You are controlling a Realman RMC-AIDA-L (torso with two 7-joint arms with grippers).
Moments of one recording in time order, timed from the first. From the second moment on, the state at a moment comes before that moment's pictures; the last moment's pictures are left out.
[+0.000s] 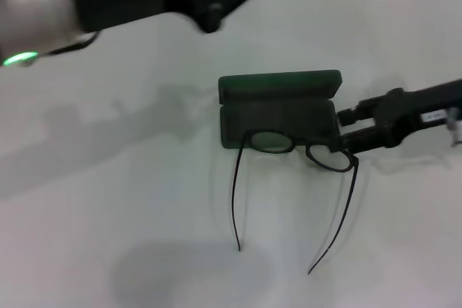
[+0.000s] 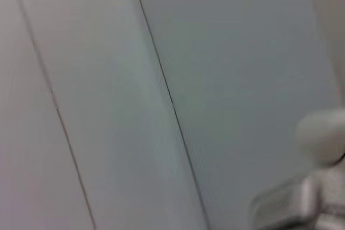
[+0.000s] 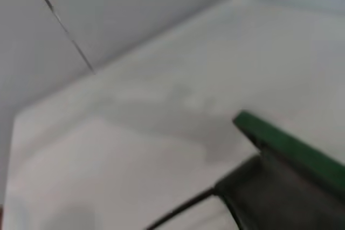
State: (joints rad) left arm -0.11 -2.09 1.37 1.72 1.48 1.21 -1.60; right arm 0.68 1.86 -1.42 -0.70 -1.69 -1.37 1.86
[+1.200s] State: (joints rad) left arm -0.17 -2.09 1.06 1.20 1.15 1.68 -1.46; right arm 0.84 2.02 -1.44 -0.76 -2.10 -1.28 2.05
